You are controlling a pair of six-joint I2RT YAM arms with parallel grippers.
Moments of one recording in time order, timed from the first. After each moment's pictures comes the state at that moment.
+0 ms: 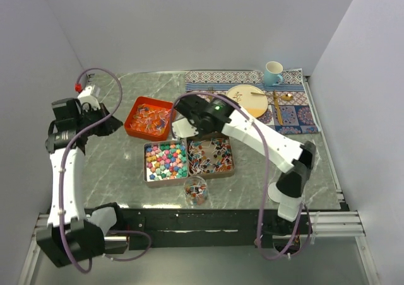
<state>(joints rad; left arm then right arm) 0.27 1.01 1.07 -0.64 0.61 -0.07 0.98 1.78 1.95 -1.34 0.52 -1.07</state>
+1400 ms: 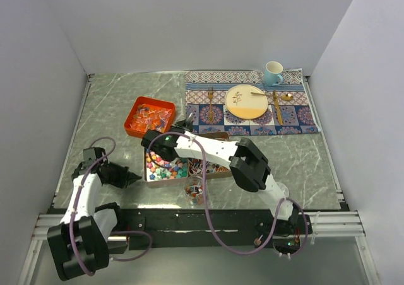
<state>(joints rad) 0.30 0.93 0.41 -0.71 0.48 -0.99 1.12 2.21 1.91 -1.04 0.96 -1.67</state>
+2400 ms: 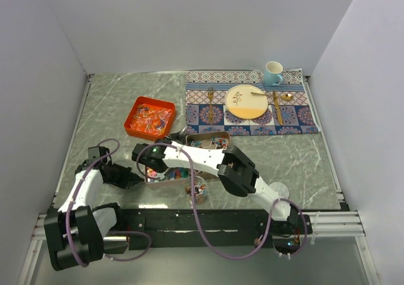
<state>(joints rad) 0.23 1.01 0.41 -0.69 0.48 -1.03 1.21 2.34 2.05 -1.17 0.92 -1.40</state>
